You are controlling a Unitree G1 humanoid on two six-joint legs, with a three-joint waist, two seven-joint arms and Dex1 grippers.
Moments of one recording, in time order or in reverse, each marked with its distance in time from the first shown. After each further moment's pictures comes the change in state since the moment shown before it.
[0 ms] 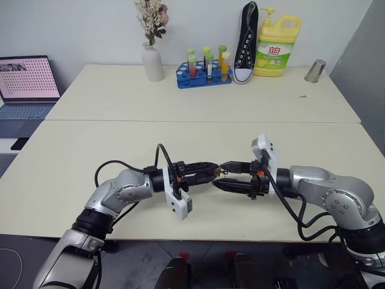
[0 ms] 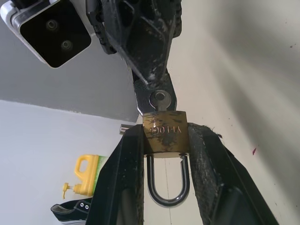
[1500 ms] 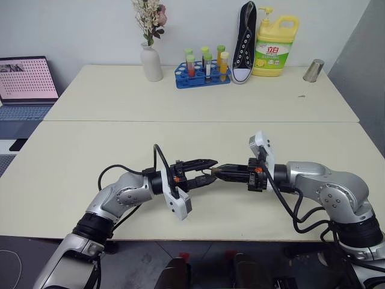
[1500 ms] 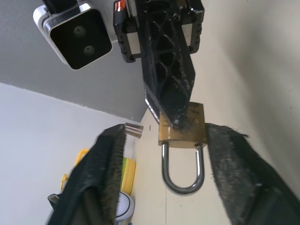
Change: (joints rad) left arm 0.040 0.005 -0.012 -0.018 -0.109 0.040 0.001; right arm -0.039 0.037 -0.011 0.046 -0.104 0.031 0.109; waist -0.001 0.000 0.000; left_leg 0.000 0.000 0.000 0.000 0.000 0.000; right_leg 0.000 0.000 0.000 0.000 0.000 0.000
